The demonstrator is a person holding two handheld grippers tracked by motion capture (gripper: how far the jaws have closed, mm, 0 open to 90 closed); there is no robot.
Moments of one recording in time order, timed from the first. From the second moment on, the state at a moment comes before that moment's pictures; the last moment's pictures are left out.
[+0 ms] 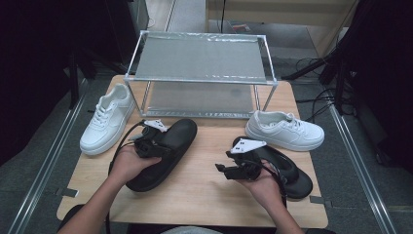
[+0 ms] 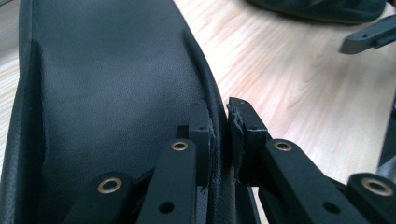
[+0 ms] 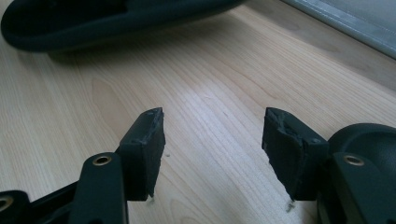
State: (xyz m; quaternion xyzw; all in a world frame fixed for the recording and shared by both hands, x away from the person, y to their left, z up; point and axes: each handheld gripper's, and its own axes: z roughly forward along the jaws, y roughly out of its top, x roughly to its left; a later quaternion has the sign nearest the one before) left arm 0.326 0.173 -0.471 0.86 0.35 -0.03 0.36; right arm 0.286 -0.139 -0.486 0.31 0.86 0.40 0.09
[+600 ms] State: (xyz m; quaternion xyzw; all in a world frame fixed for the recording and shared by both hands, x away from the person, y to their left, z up) left arm 0.329 0.091 -0.478 0.88 0.32 -0.06 0.35; right arm 0.286 -0.145 -0.482 0.31 0.85 0.42 0.09
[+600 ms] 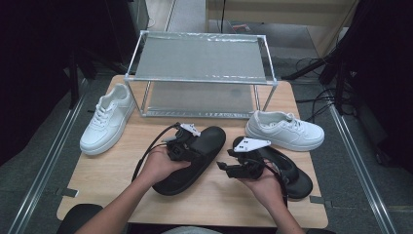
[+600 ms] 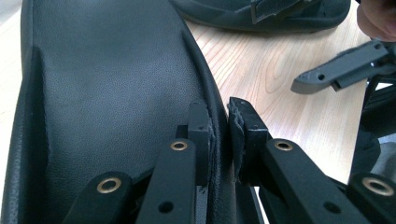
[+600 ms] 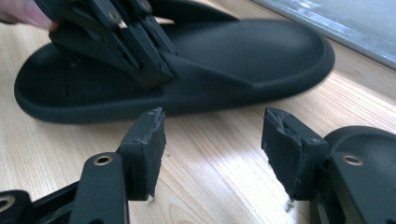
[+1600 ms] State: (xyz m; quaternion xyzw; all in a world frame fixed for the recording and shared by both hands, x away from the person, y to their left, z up) left arm 0.334 0.088 -0.493 0.87 0.32 -0.03 0.37; right arm 0.293 -0.140 -0.484 0.31 0.85 0.42 0.09
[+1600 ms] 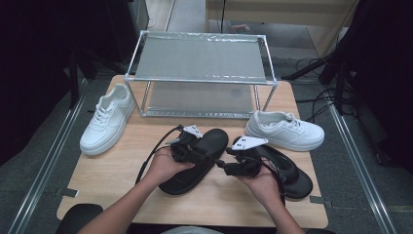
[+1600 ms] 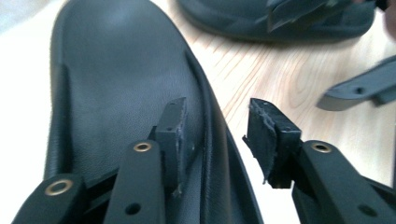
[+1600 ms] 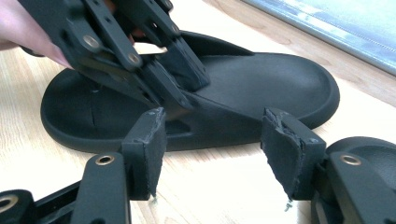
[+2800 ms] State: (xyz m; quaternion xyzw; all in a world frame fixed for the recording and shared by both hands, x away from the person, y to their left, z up) left arm 0.272 0.154 -0.479 0.85 0.35 0.00 0.38; right arm 0.325 -0.120 -0.489 0.30 0.85 0.43 0.07
